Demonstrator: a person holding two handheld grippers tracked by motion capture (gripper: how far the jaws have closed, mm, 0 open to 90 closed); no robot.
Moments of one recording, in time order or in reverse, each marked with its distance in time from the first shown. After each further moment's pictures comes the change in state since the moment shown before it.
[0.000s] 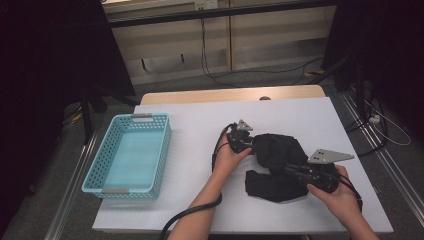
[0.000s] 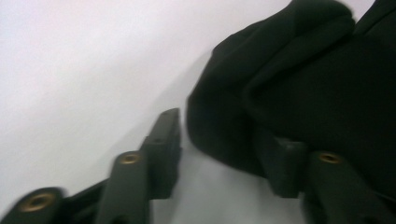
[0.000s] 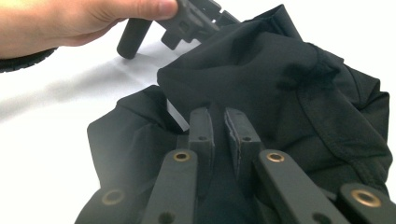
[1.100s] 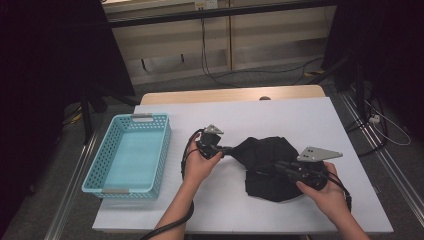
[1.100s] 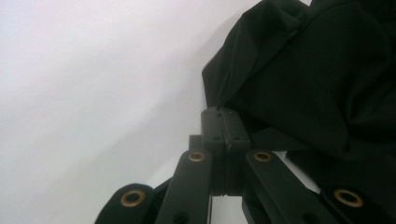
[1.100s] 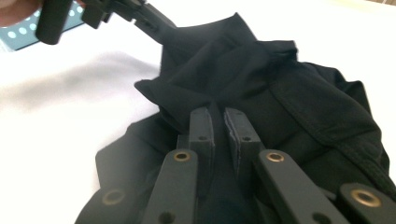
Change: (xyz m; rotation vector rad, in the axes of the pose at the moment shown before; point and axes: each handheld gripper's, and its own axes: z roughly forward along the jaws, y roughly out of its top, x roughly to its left) left arm 0.011 -0.031 -0.107 0.052 0.021 -0.124; right arm 0.014 0.014 0.018 -0.036 0.012 -0.026
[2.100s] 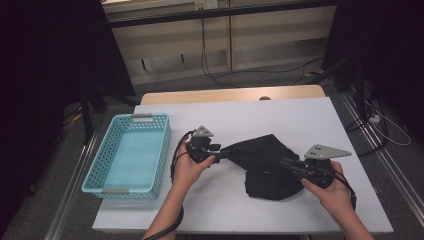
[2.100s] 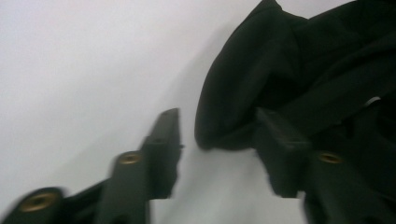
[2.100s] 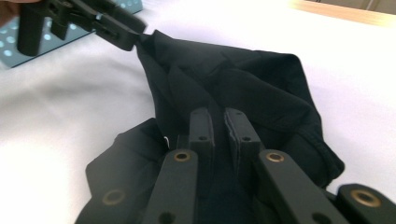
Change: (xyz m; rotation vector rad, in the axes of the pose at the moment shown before) left arm 0.003 -0.005 -0.012 -0.057 0.015 0.046; right arm -0.009 -0.001 -0.011 -0.037 -0.014 0.042
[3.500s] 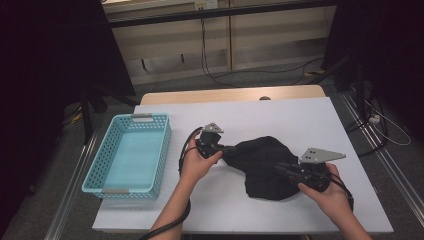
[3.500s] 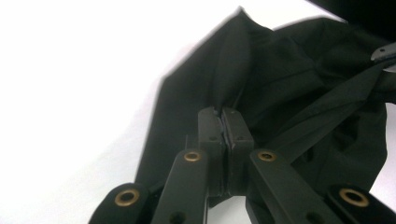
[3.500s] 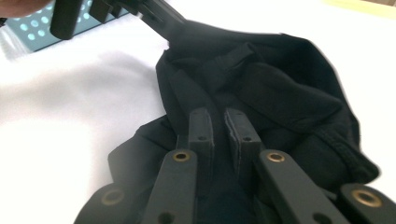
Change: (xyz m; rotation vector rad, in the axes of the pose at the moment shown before) left arm -0.003 0.015 0.003 0.007 -0.114 -0.016; right arm 0.010 0.000 0.001 0.025 0.044 -0.039
